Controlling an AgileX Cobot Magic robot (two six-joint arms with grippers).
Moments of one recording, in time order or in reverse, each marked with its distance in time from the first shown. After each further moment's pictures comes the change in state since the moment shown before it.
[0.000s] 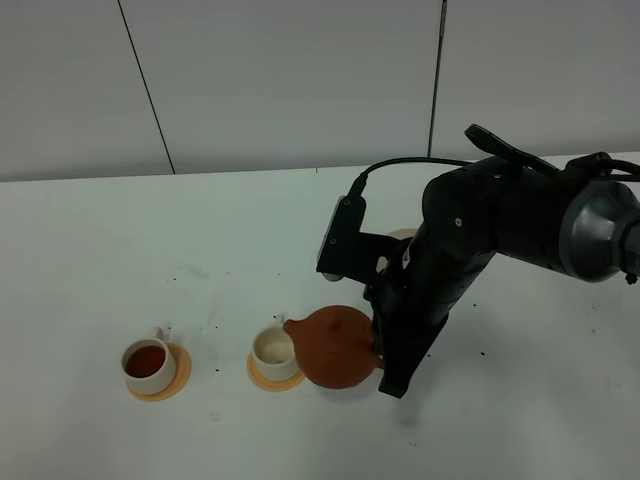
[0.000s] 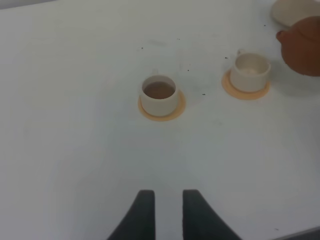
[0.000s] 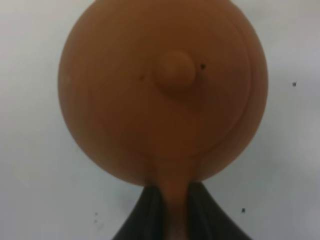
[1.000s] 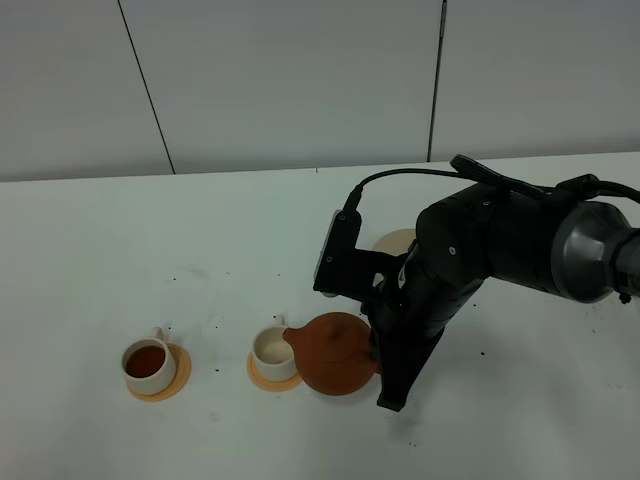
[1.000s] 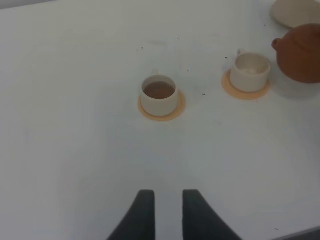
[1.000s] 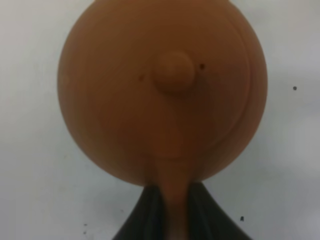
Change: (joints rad) left arm 0.000 0.000 0.000 0.000 0.000 0.000; right arm 0.029 0.000 0.059 -0.053 -0.091 0.030
